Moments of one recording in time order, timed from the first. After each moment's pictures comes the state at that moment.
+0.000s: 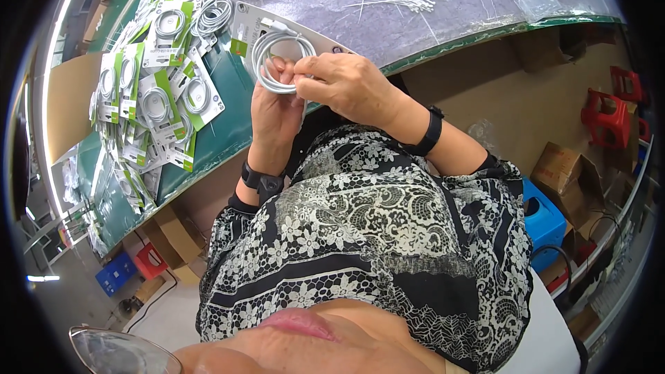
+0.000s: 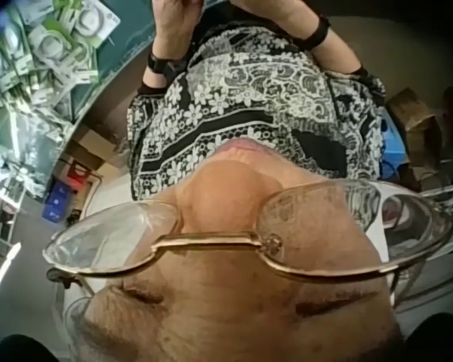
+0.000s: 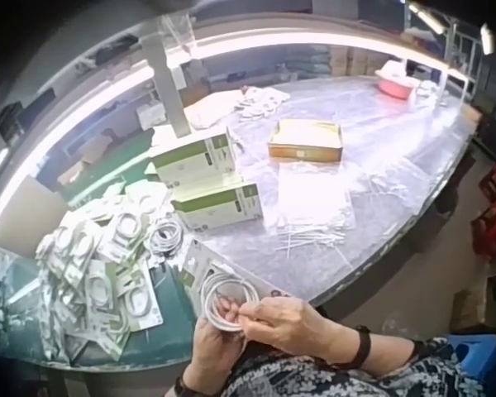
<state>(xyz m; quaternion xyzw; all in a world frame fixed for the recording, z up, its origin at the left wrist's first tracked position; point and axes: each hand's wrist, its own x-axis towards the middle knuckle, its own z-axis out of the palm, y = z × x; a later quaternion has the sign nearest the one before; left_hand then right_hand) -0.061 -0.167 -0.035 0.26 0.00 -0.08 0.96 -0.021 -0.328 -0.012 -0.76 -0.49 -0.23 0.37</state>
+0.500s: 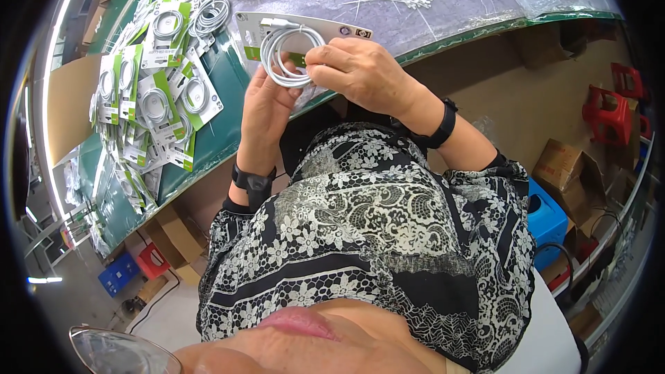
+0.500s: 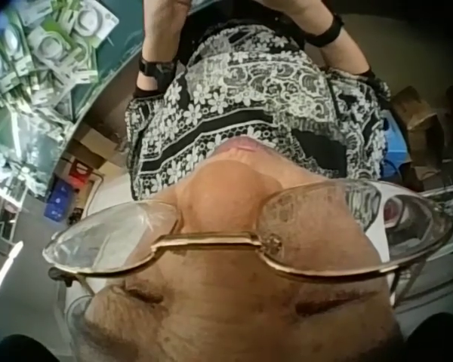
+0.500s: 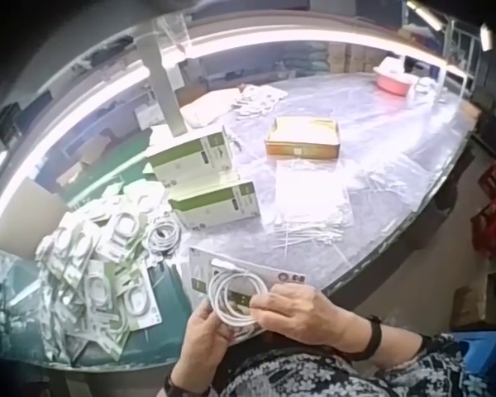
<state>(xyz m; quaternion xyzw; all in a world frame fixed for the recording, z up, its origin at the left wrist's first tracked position) -0.059 -0.164 -0.022 0.33 0.20 -0.09 0.92 -0.010 -0.348 -0.013 -0.76 -0.50 -0.23 0.33</state>
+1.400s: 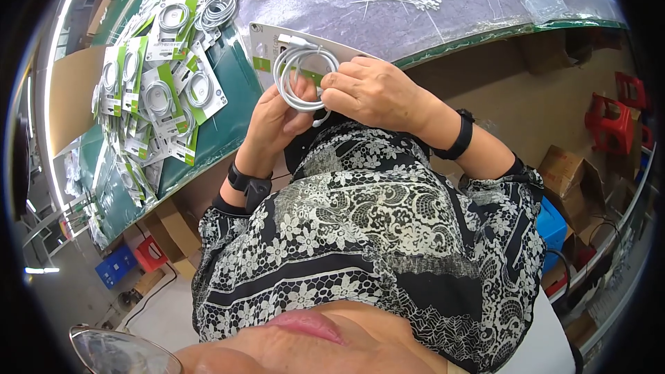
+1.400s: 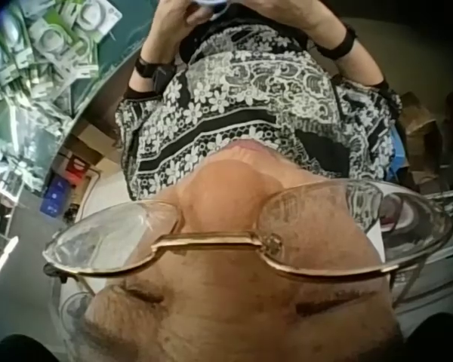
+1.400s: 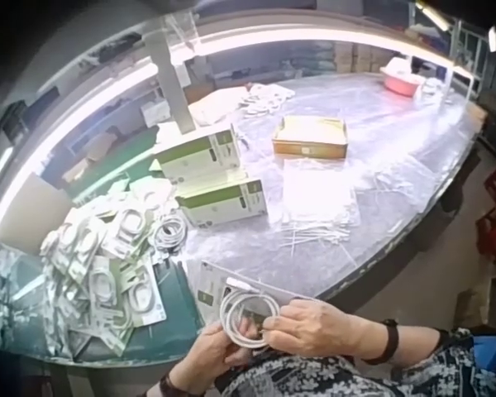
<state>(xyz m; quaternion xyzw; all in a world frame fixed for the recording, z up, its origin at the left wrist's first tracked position) -0.077 -0.146 -0.028 0.37 0.01 -0.27 0.89 -0.029 -0.356 -0.007 -0.76 -0.56 -0.17 0.30</state>
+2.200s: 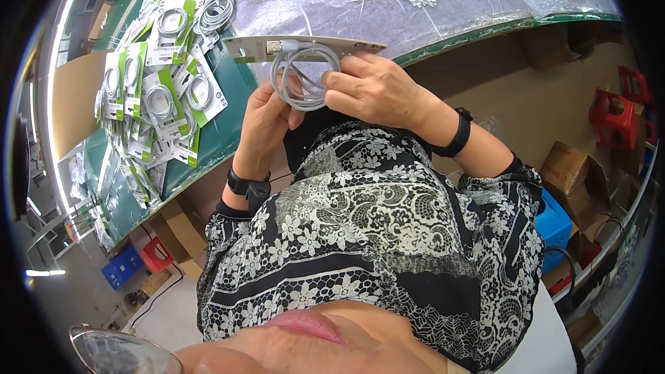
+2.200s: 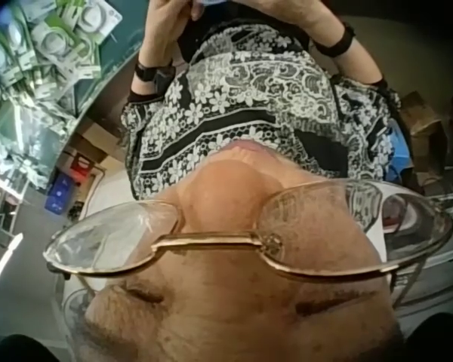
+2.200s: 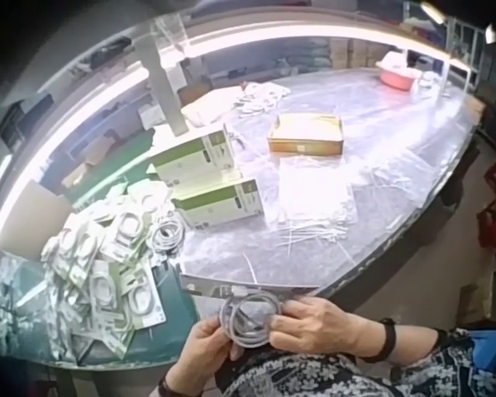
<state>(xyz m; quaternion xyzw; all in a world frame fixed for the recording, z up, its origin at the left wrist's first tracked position) -0.079 -0.140 -0.026 0.49 0.02 -0.19 0.85 -0.025 -0.359 -0.013 -0.77 -0.55 -0.22 0.24</state>
